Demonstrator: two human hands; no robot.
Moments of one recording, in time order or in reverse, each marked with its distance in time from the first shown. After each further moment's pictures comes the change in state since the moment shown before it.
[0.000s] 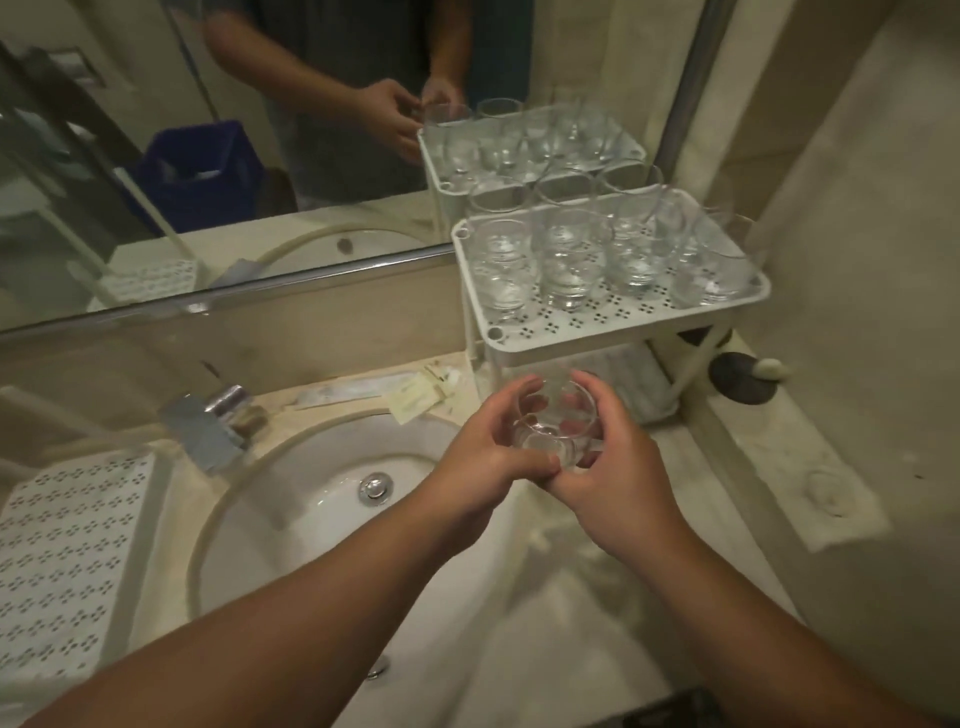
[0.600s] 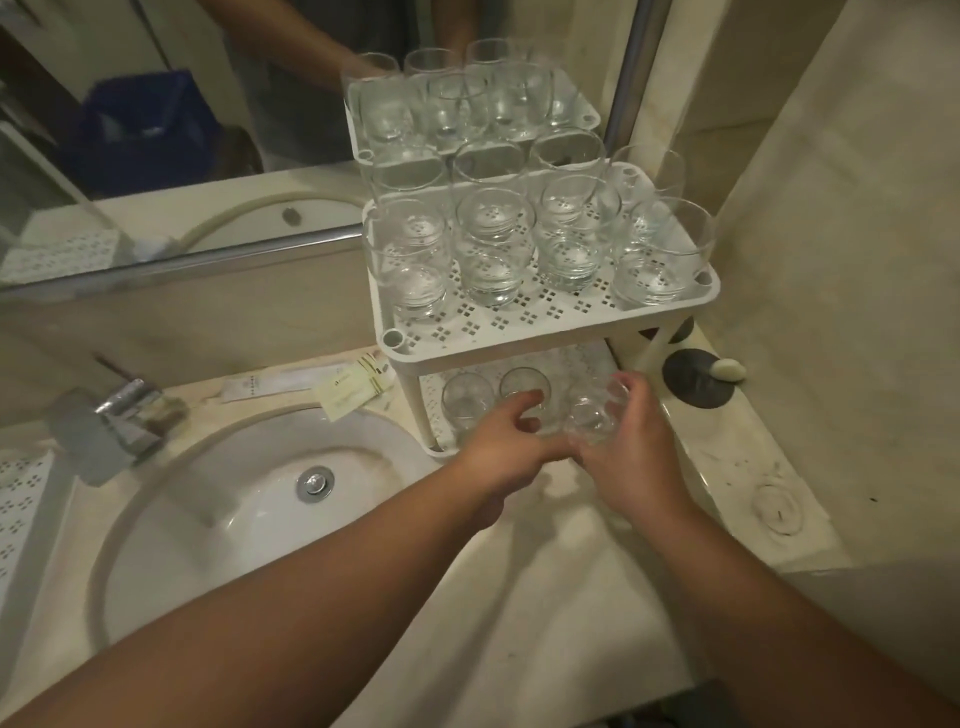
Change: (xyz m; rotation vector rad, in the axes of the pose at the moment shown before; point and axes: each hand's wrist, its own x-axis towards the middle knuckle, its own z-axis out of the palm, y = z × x) left_hand 0.096 -0.040 0.076 0.195 0.099 -0.309; right_hand 0.069 0.120 -0.064 -0.263 0.115 0.139
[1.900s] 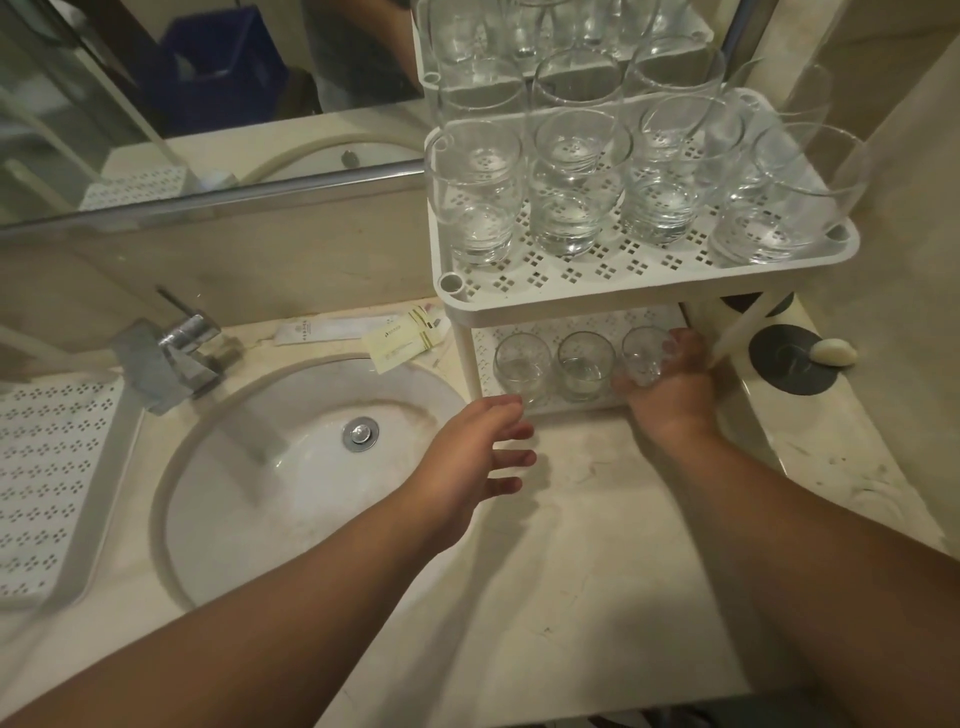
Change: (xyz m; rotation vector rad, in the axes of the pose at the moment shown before) left_hand -0.030 -0.047 -0.059 -0.334 0.139 -0.066; right_hand 0.072 0.050 0.069 0.087 0.045 0.179
